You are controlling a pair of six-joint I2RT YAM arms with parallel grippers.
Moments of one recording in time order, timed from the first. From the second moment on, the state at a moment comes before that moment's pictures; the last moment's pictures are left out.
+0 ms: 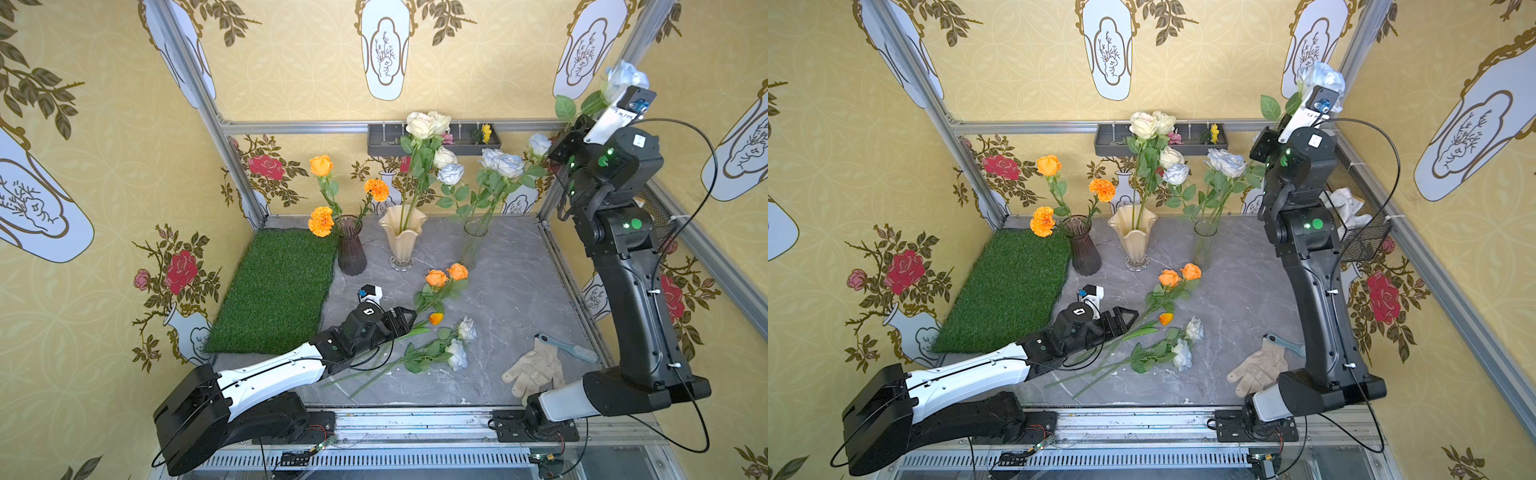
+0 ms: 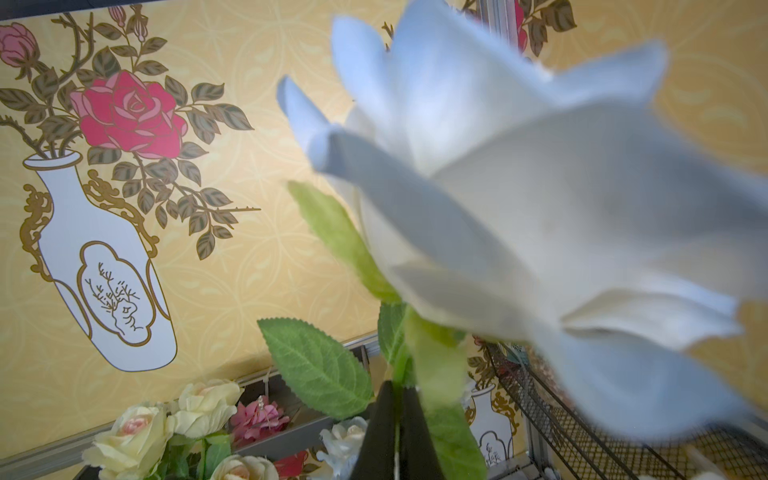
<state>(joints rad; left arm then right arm) -0.91 1.16 0.55 0.09 -0.02 -1.11 0.18 1.49 2.06 -0.32 0.42 0.09</state>
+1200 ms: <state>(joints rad) -0.91 1.18 0.57 0.09 -0.02 -1.09 0.17 1.47 1.58 -0.16 0.38 0.19</state>
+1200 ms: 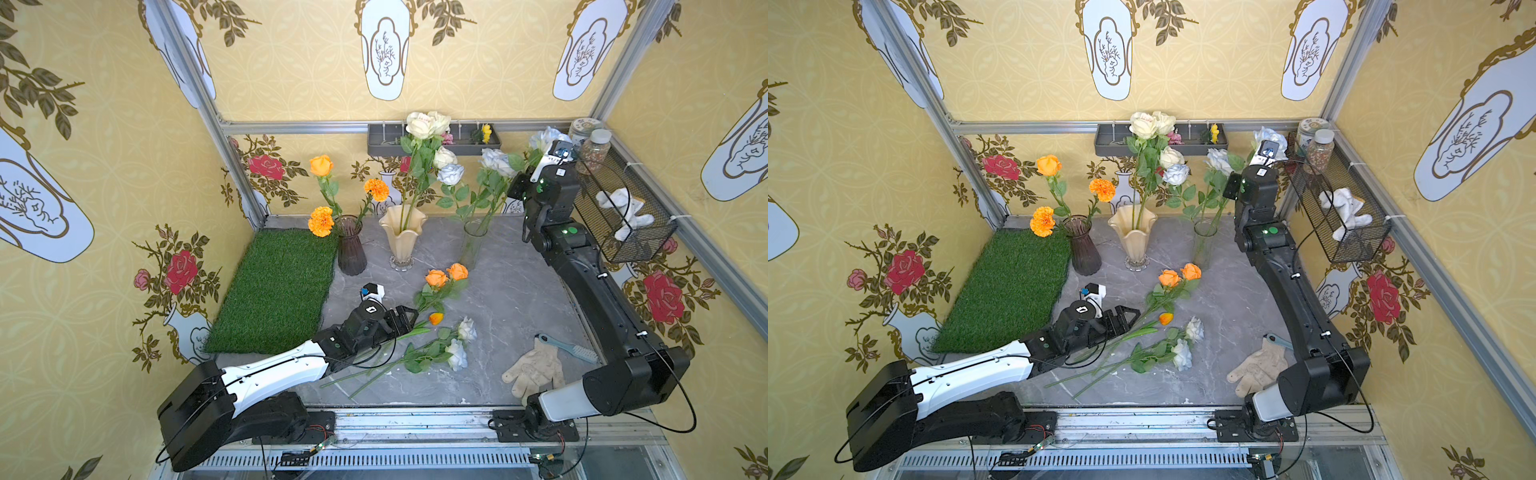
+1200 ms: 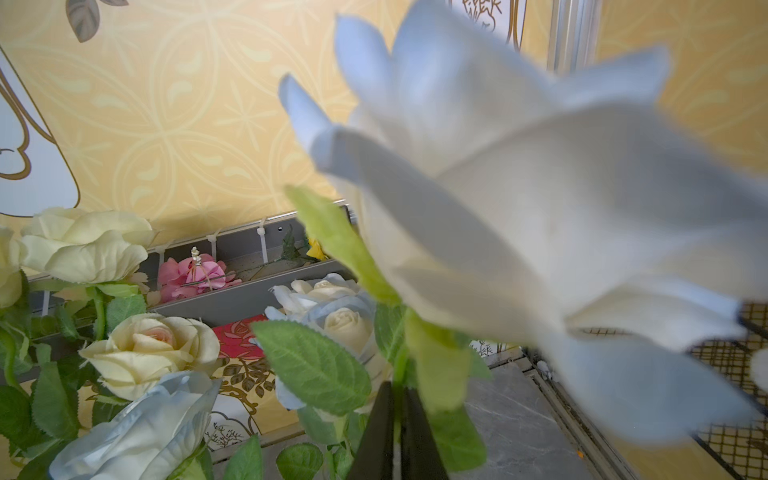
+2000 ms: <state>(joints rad) -0.91 1.15 0.55 0.10 -0.02 -1.09 0.18 1.19 1.52 -0.71 0.24 0.55</state>
